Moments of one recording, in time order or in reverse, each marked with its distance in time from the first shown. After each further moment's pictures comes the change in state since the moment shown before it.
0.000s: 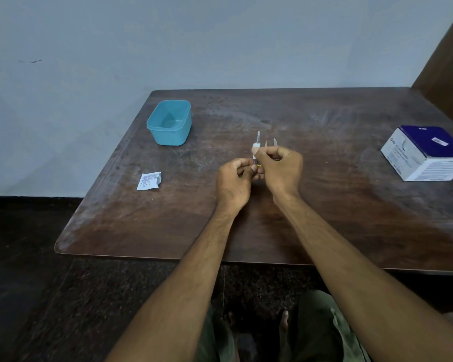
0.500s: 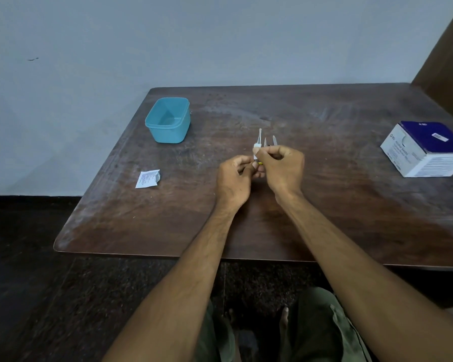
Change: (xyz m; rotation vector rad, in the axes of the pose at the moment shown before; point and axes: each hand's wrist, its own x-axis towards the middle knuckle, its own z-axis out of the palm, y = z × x) left_hand 0.000 -0.002 0.001 0.028 -0.018 0.020; right_hand -0.002 0.002 -0.006 -0.020 -0.010 0.002
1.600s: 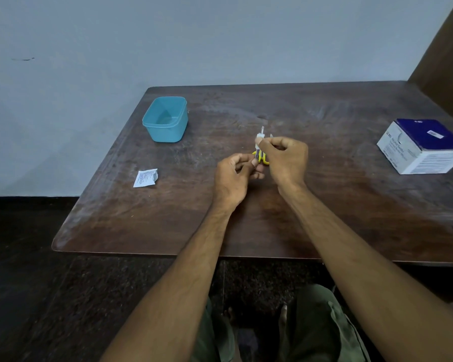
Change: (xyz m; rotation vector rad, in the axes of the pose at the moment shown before) left_hand -0.003 0.005 0.001 -0.090 -0.047 -0.030; right_hand -0.002 -0.022 -0.010 -0.010 0.042 -0.039
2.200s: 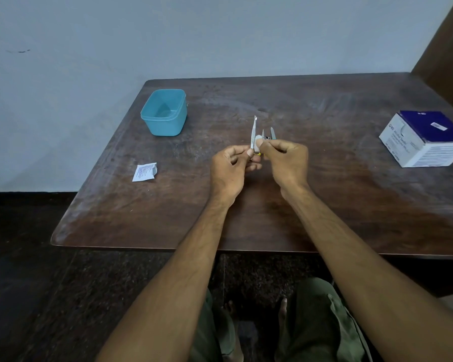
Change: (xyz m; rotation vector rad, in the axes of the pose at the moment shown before) left_hand -0.004 0.008 -0.003 -0.080 0.054 -0.006; right_hand -0.002 0.019 -0.006 0.010 -0.085 -0.030
